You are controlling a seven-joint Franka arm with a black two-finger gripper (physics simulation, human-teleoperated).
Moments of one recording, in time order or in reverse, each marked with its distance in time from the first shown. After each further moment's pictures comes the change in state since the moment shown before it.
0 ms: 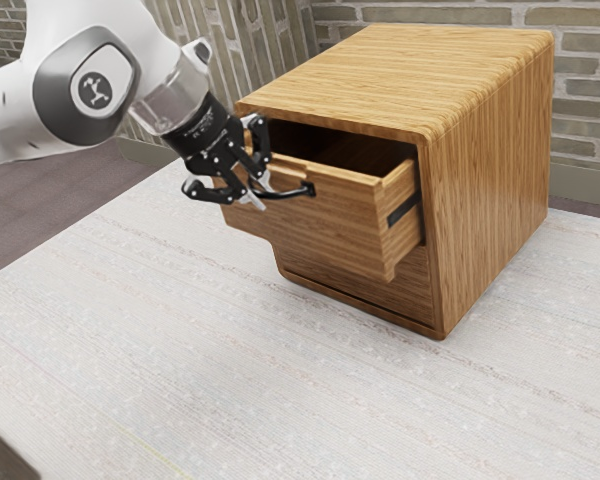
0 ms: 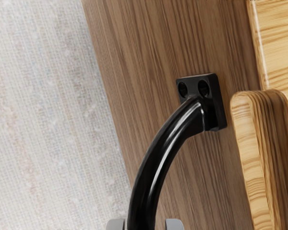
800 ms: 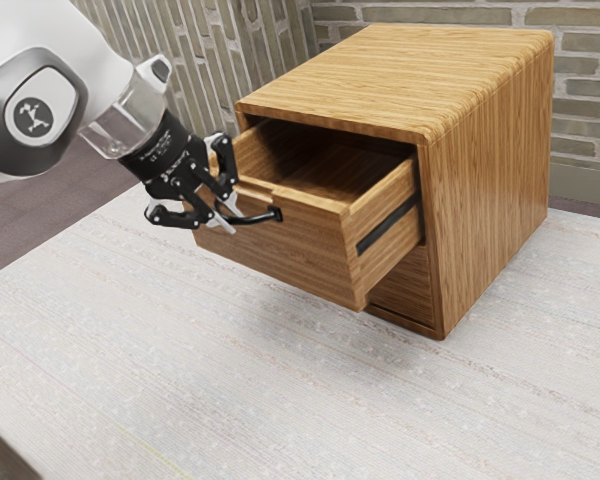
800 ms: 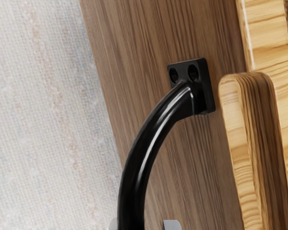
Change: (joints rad) arm 0.002 -0.196 -0.002 -0.208 0.001 0.020 -0.005
